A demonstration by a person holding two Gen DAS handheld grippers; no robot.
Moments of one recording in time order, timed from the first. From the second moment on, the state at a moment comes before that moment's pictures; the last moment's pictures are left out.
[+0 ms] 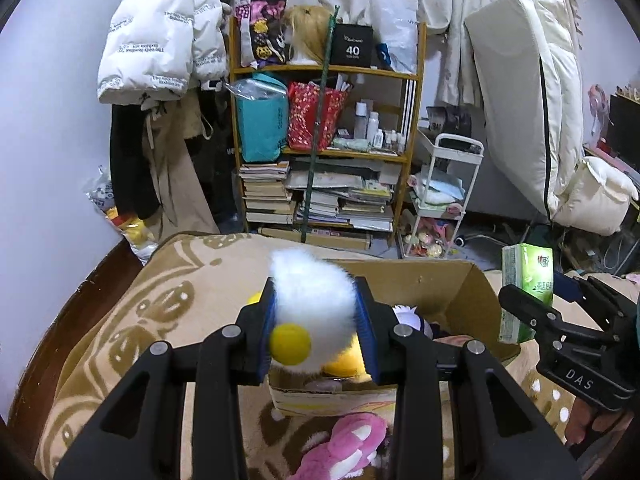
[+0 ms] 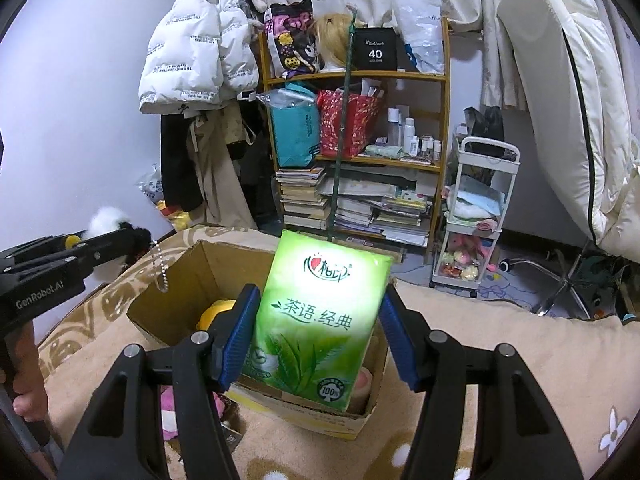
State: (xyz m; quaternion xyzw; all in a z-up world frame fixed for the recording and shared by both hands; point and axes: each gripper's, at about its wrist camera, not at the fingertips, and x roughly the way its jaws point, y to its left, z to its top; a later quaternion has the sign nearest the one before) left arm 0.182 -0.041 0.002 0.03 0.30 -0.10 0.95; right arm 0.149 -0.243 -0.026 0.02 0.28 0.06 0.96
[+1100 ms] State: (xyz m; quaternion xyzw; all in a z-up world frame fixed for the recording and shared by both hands) left arm 0.197 -0.059 -0.045 0.05 0.34 -0.12 0.93; right arm 0.167 -0.249 -0.070 0.07 0.33 0.06 0.94
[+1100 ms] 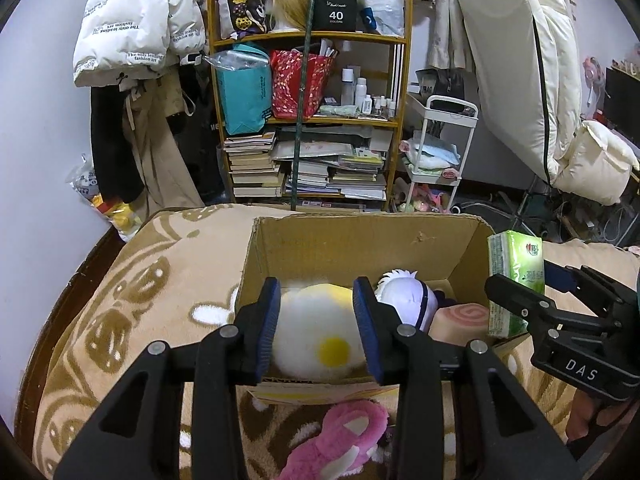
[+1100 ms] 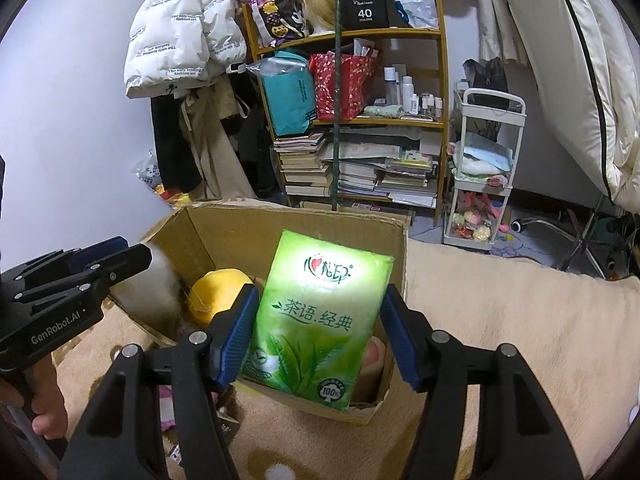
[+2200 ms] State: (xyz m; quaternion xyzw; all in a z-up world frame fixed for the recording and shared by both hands) left arm 0.188 -0.032 -0.030 0.05 0.35 -0.06 0.94; right arm 0.150 -0.244 -0.062 0.08 0.33 0.07 0.94
